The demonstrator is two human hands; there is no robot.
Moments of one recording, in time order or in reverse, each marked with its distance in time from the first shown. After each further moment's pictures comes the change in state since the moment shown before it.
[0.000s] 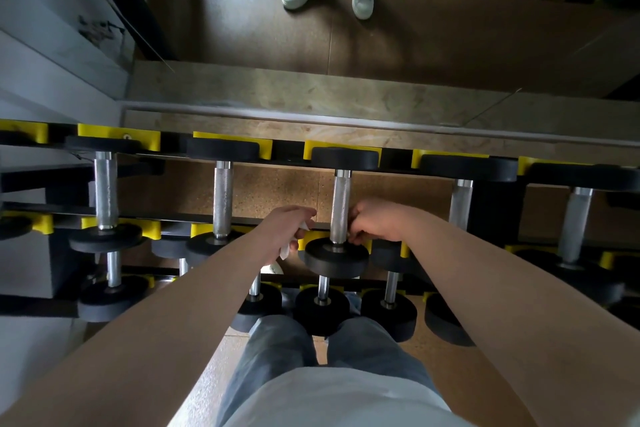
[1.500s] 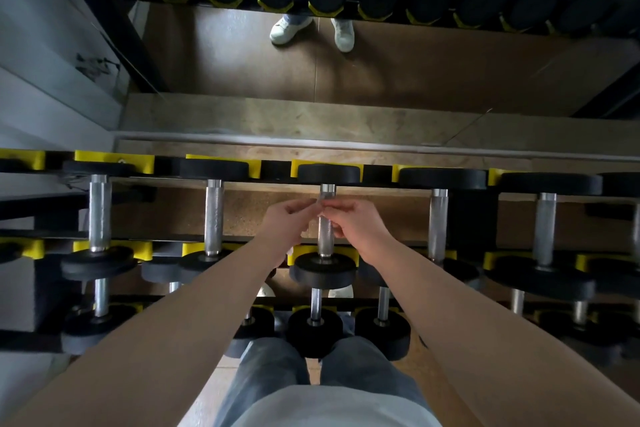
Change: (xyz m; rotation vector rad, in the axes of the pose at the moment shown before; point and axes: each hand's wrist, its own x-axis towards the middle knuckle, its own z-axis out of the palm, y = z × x) left_hand -0.032 0.024 0.027 0.024 0.124 0.361; right_hand -0.044 -0.010 0.032 0.533 0.377 -0.366
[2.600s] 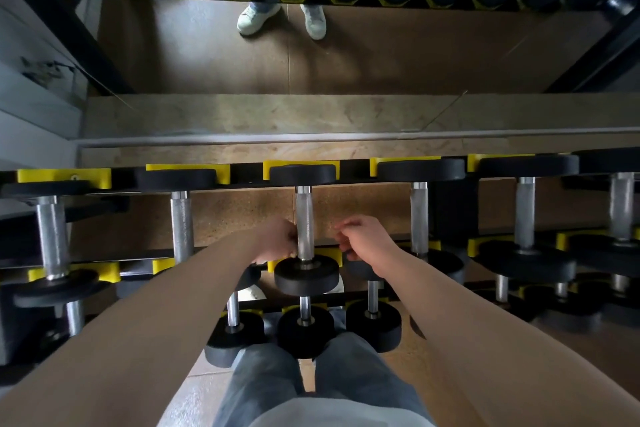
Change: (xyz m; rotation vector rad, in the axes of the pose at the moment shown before) left_hand 0.037 0.000 0.007 0.974 -0.472 0.007; right_hand 0.002 0.037 -0.044 -0.071 0.116 0.269
